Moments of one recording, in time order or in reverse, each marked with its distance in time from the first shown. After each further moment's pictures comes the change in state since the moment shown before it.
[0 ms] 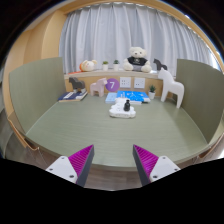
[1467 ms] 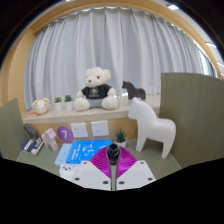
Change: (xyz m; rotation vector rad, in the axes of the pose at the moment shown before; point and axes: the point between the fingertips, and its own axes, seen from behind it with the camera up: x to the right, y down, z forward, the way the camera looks) arm 0.249 -0.266 0.206 0.224 0.144 0.128
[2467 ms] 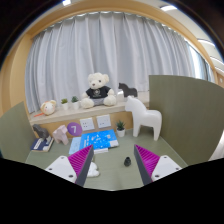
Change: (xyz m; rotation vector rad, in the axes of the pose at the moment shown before) arm -0.034 0.019 -0.140 -0.024 0.065 0.067
